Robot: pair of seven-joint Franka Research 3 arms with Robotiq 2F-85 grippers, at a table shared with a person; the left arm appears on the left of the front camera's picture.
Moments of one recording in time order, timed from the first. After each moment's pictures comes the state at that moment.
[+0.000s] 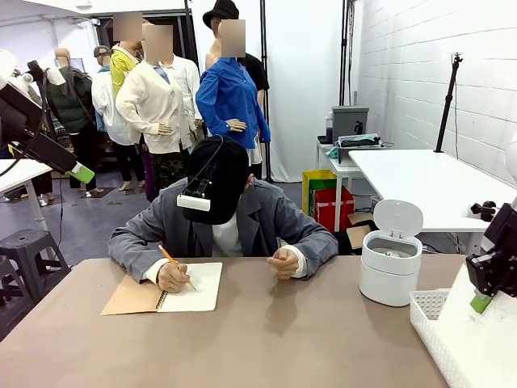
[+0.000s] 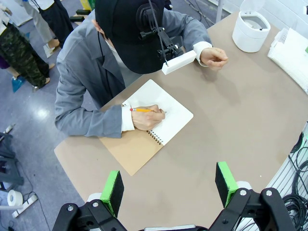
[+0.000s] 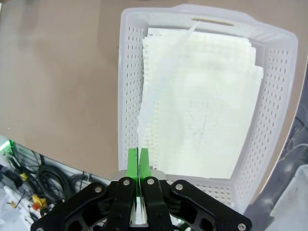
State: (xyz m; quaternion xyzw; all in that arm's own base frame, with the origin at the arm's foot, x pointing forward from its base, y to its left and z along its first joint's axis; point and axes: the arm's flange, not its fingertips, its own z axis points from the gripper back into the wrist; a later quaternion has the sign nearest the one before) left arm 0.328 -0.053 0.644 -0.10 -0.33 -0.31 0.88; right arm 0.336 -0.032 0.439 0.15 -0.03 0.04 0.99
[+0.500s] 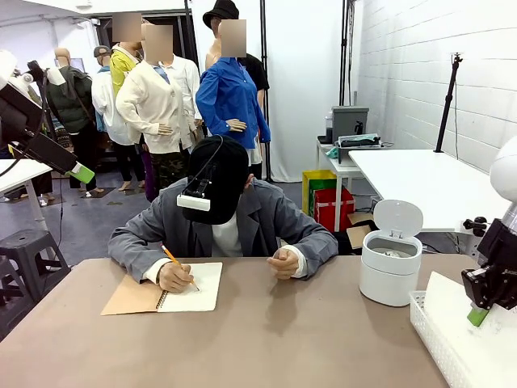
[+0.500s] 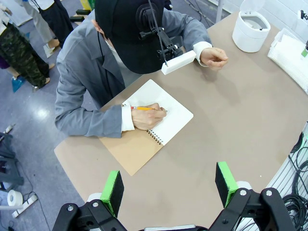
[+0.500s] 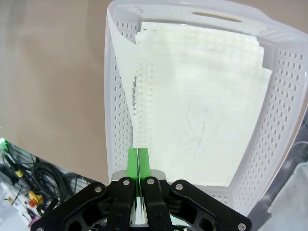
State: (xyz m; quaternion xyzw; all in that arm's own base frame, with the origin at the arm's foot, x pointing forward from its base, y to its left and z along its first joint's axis) left arm 0.328 -0.053 0.644 -0.10 -0.33 -0.31 0.88; right arm 0.349 -0.033 0.411 0.14 0.00 0.04 0.99
